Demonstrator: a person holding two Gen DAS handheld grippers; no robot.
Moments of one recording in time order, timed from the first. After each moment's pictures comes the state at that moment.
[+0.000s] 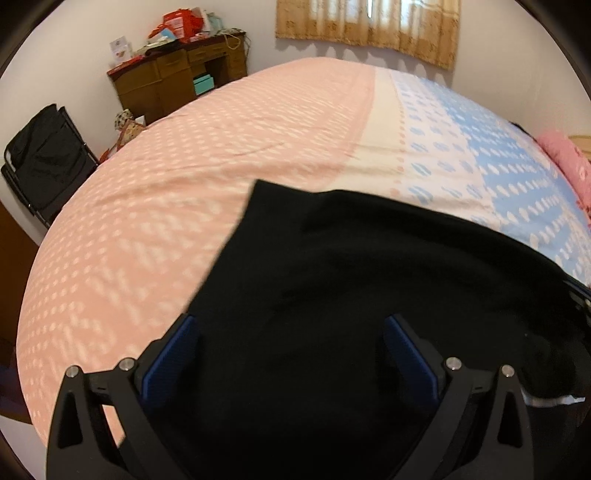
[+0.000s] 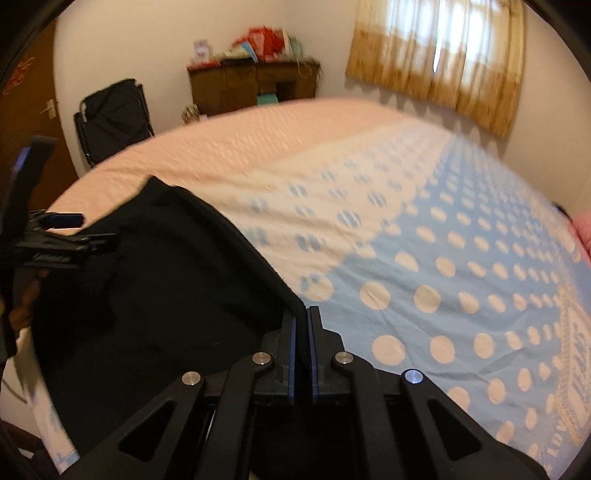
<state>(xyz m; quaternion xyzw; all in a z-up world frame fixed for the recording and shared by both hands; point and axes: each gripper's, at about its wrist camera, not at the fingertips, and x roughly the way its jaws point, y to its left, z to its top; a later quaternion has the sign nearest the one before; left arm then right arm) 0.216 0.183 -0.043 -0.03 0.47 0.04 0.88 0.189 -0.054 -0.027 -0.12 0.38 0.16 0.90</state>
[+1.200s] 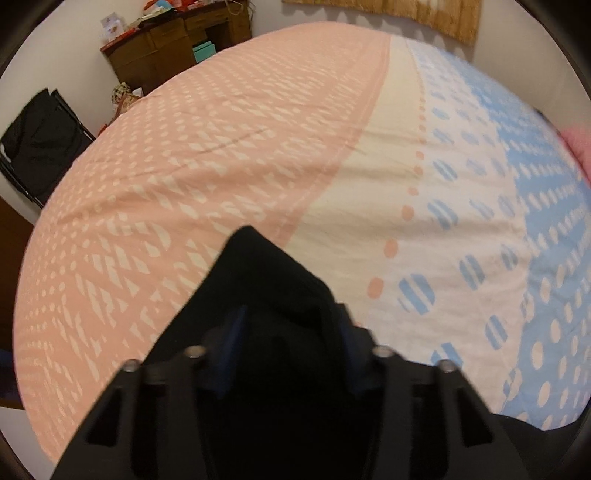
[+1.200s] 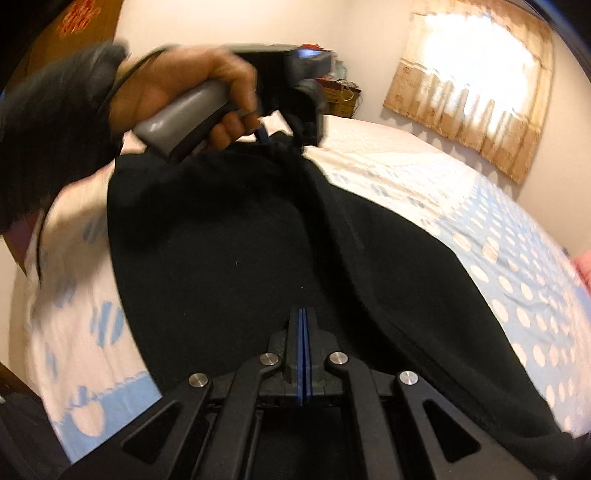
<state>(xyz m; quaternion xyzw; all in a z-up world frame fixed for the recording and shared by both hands) 0.291 0.155 -0.056 -0.04 0.53 0.05 0.84 0.061 0.022 -0.095 -0.16 0.33 0.19 0.91</state>
